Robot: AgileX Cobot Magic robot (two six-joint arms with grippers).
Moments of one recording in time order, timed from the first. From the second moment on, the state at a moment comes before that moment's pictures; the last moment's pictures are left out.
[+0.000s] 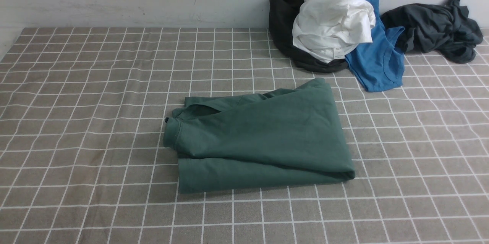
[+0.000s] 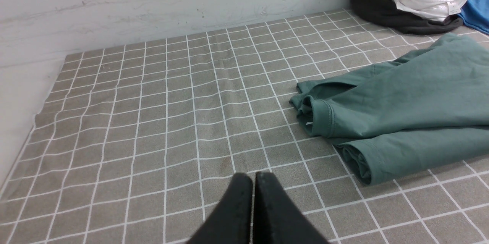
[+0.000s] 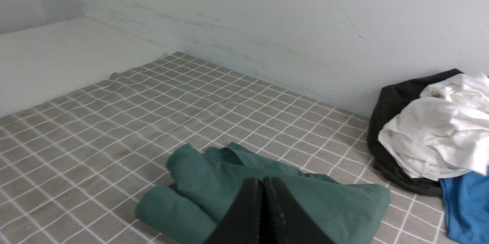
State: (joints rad) right arm 0.53 0.43 -0.59 0.17 0.45 -0.22; left arm -0.16 0.04 -0.50 0.01 0.81 0.04
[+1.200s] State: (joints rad) right arm -0.03 -0.01 0.03 -0.04 0.35 0.23; left arm -0.16 0.04 -0.50 0.01 0.81 0.04
